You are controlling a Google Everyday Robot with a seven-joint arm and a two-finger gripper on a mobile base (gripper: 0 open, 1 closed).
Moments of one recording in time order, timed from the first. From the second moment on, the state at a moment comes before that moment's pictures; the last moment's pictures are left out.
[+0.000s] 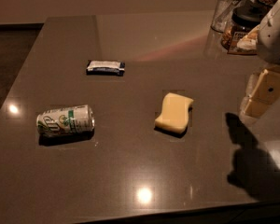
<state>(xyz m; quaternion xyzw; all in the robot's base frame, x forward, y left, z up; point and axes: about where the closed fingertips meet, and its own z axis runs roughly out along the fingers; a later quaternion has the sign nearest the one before) 0.438 -0.217 0.976 -0.60 0.78 -0.03 0.16</state>
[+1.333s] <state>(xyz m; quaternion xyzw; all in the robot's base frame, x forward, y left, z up) 0.462 -0.170 0.918 -0.68 0.72 0.02 0.15</state>
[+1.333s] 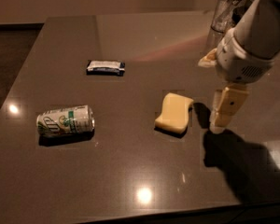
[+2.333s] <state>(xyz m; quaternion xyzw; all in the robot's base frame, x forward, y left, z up) 0.475 -0.109 0.853 -0.78 0.62 0.05 0.12</state>
